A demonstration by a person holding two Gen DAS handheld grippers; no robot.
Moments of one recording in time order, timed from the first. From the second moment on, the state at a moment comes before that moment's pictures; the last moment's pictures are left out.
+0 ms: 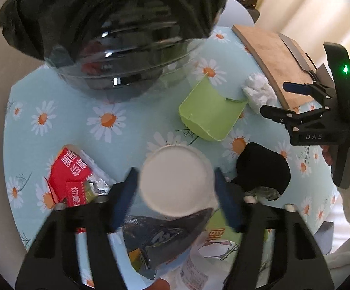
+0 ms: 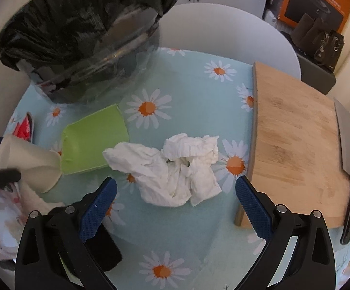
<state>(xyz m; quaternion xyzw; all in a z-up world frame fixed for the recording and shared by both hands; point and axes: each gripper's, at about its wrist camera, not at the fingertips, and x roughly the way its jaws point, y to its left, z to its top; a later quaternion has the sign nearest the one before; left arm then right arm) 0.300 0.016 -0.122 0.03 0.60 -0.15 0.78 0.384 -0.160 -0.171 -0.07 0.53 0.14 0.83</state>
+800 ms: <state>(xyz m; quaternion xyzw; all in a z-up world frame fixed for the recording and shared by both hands) 0.277 0.007 -0.081 0.07 0.56 -0.14 0.81 0.355 -0.185 -0.133 -0.05 0.53 0.14 0.84</state>
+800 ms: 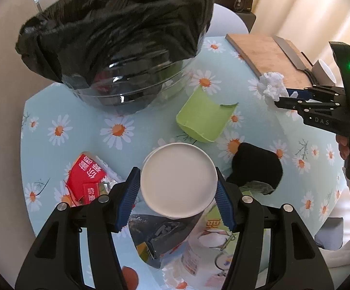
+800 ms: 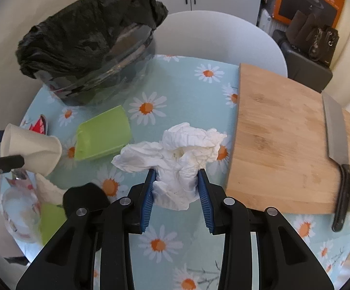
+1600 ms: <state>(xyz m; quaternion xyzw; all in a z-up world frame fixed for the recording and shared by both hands) 0.202 -0.001 -0.011 0.08 0.48 -0.10 0.87 0.273 -0.186 -0.049 -0.05 0.44 0.16 0.88</state>
